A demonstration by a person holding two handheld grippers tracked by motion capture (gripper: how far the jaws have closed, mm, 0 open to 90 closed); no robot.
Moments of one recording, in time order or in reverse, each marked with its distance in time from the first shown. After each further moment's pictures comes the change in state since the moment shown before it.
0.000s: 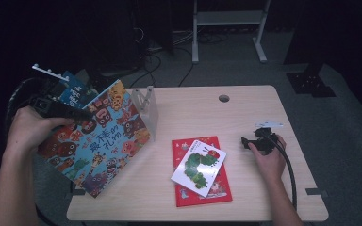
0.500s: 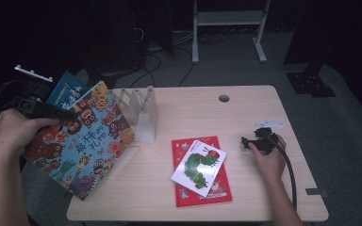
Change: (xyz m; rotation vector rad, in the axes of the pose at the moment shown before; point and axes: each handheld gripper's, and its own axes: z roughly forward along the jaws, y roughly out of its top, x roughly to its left) left arm 0.028 -0.015 -0.020 -0.006 0.079 -0.102; right arm 0.000 0.000 0.000 -0.001 -0.003 0.004
